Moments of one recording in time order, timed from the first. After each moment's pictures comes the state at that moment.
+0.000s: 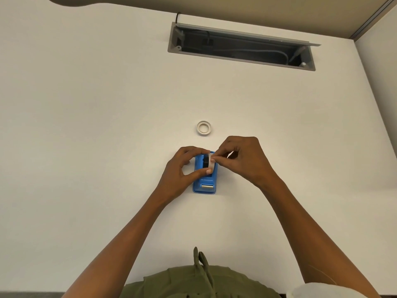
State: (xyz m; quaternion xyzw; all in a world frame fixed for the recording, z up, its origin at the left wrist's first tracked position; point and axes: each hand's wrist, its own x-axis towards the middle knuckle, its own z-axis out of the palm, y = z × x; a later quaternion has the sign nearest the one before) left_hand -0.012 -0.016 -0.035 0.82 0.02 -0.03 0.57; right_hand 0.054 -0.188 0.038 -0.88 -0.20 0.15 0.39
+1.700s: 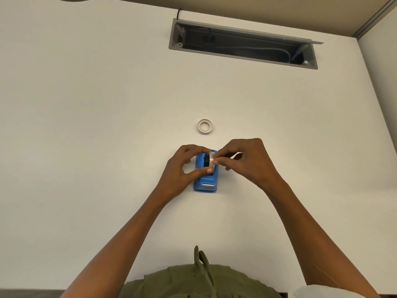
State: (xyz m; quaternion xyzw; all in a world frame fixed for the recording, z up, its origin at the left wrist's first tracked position) left_hand -0.012 -0.015 -0.033 0.82 0.01 -0.03 0.57; right_hand 0.047 -0.191 0.041 -0.87 -0.17 0.18 0.43
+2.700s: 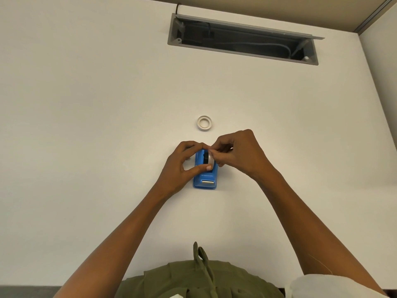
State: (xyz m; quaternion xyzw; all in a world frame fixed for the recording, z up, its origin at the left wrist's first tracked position) left_hand -0.011 -0.015 -0.042 0.83 0.02 -0.03 0.56; right_hand 0.056 -0.176 0.045 -0.88 -0.18 0.22 0.38
